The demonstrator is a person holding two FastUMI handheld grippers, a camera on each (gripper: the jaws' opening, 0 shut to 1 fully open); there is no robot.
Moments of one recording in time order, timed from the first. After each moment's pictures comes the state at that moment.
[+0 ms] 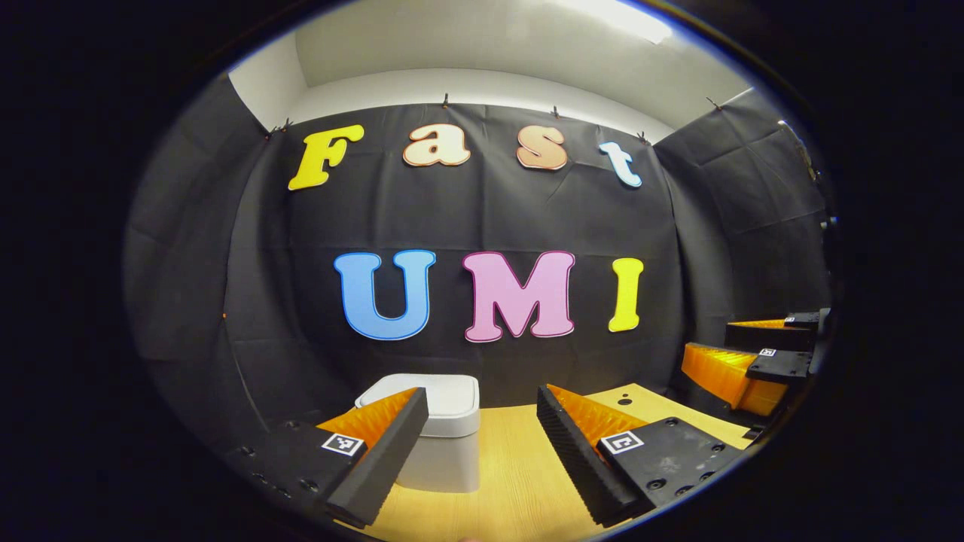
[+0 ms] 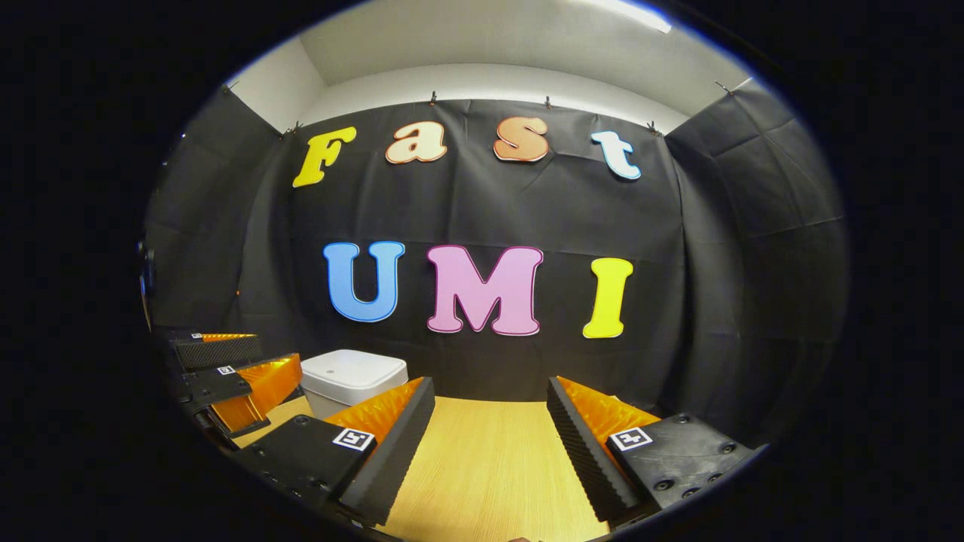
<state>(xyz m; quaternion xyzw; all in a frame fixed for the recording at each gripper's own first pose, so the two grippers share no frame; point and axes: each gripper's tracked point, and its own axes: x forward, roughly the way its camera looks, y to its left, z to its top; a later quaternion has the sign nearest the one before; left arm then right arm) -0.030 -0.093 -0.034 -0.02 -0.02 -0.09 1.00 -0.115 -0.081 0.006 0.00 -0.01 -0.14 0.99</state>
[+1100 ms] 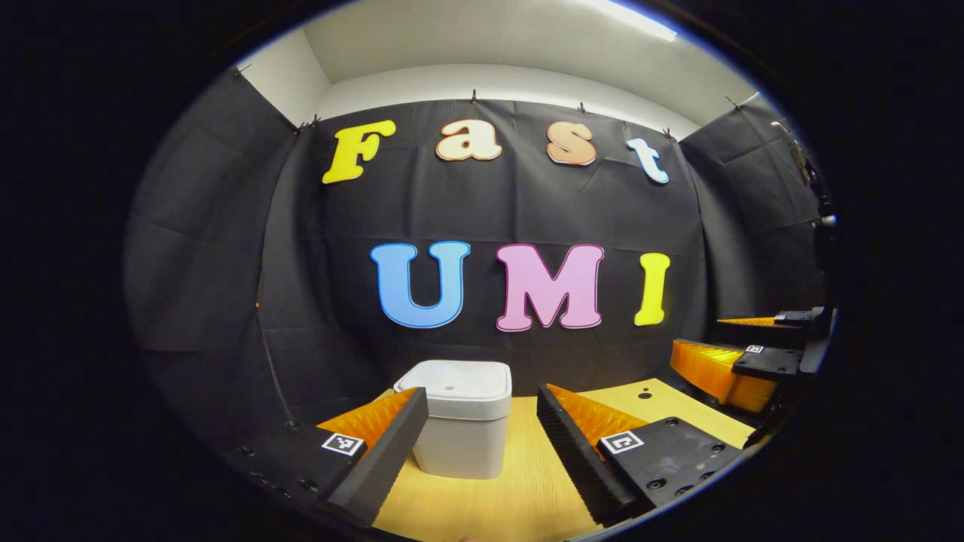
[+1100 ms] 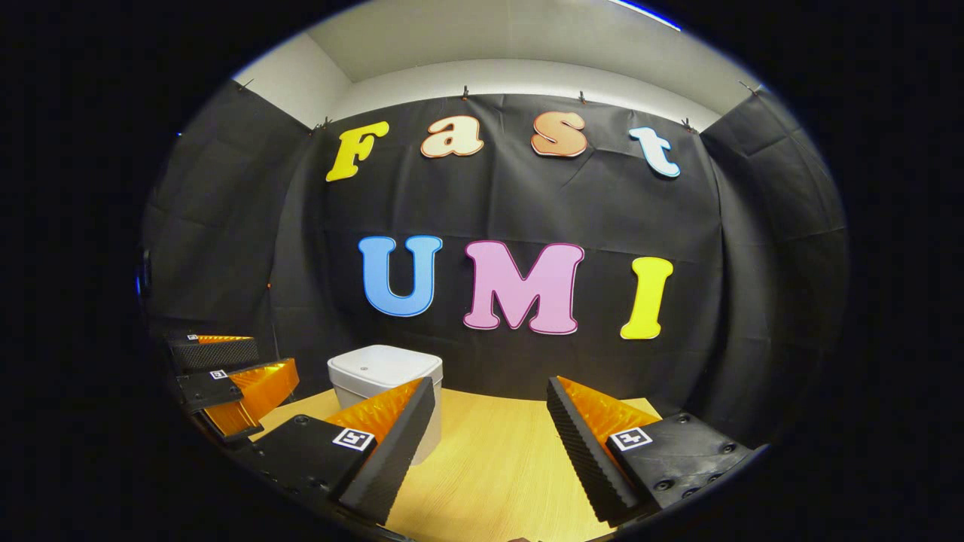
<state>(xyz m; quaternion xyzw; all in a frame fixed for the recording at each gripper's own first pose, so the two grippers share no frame) -0.058 -0.055 -0.041 -0.03 0.00 -0.04 1.00 -0.095 -0.040 0.008 -0.01 0.00 -0.07 1.00</state>
